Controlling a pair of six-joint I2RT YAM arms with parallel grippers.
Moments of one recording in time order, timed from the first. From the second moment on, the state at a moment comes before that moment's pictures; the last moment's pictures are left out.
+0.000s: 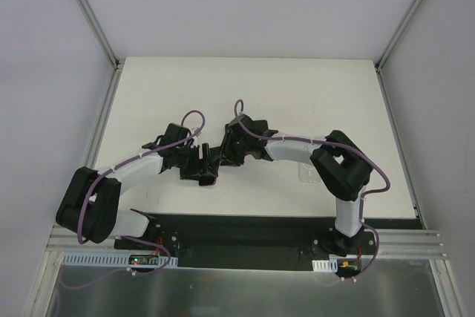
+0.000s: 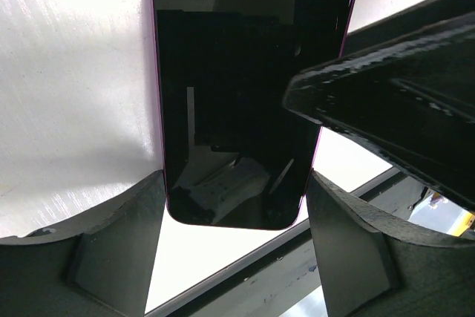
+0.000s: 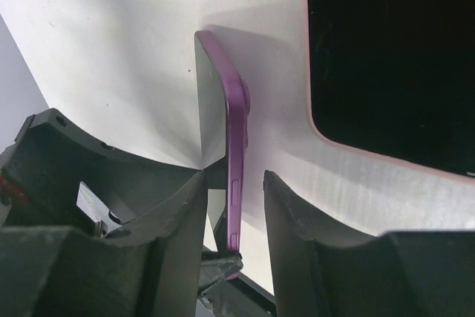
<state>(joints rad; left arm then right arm) -0.39 1.34 0.60 -0.33 0.45 -0.56 0.88 1.91 1.17 -0.13 -0.19 1.09</state>
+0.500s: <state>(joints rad) -0.39 1.29 0.56 -0.33 0.45 -0.59 0.89 1.95 1.17 -0.05 -0.23 1.12</state>
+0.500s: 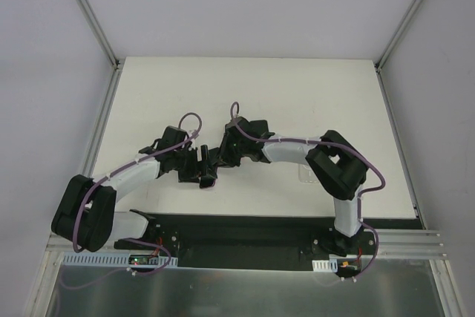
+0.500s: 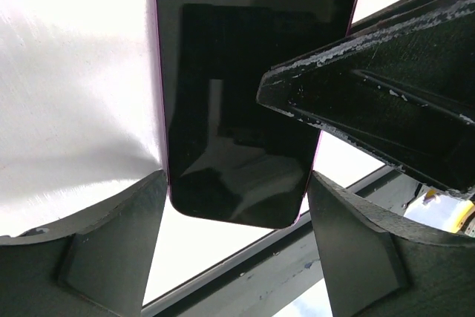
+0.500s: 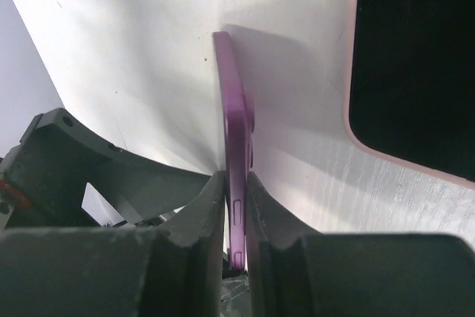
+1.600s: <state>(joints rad) -0.39 0.94 0.65 -0.52 0.51 -0.55 0.19 1.40 1.18 -0.88 0.10 0.35</state>
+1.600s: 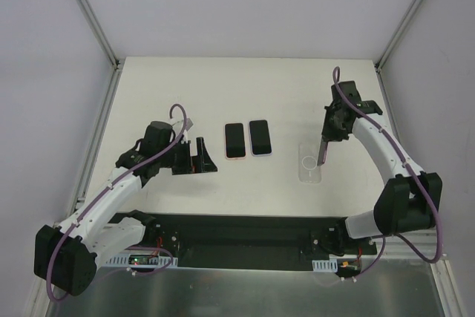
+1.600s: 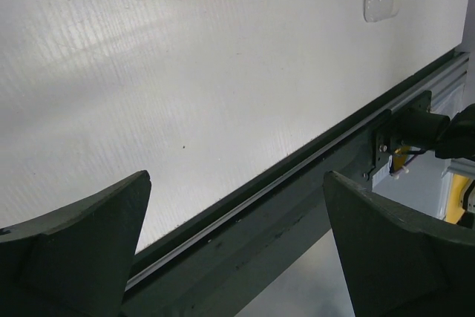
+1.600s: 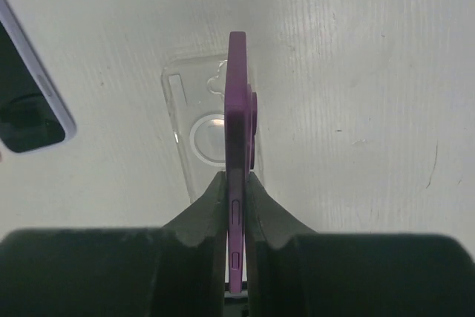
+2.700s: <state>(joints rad) -0.39 0.94 0.69 -0.57 0.44 -0.52 0.24 1.47 0.93 -0.76 -0.20 0.29</state>
